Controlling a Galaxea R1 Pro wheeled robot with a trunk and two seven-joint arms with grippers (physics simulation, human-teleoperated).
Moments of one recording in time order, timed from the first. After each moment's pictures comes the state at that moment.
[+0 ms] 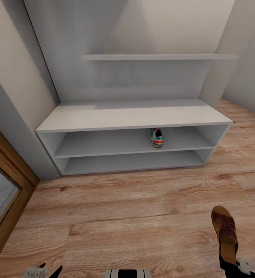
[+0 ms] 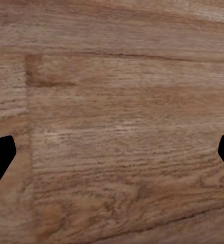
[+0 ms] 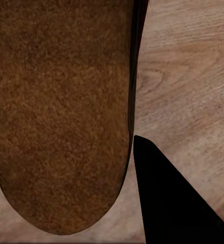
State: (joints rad) left arm -0.09 0.25 0.25 -0.62 0.21 -0.29 -0.71; right arm -0.18 -0.11 -0.66 -0.74 0.21 -0.13 0.13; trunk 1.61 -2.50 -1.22
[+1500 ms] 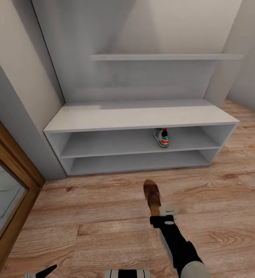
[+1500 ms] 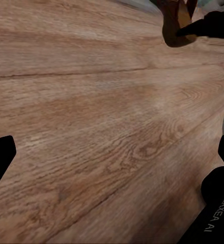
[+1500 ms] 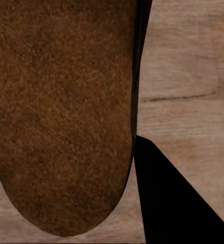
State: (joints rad) left arm -0.09 0.29 0.34 -0.62 0.21 -0.29 -1.30; right arm -0.51 0.17 -0.06 -0.71 0.21 0.34 -0.15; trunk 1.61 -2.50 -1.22
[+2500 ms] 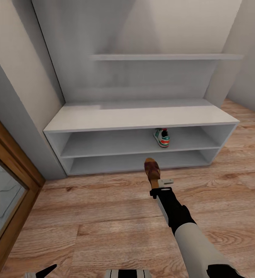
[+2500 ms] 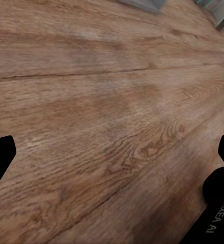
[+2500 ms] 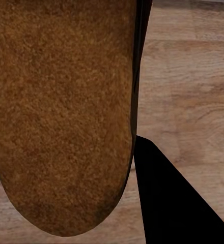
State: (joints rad) left arm -0.09 0.29 0.34 -0.62 0.21 -0.29 -1.30; right arm -0.76 0.17 -0.04 -0.71 0.21 0.53 -0.20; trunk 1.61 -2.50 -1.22
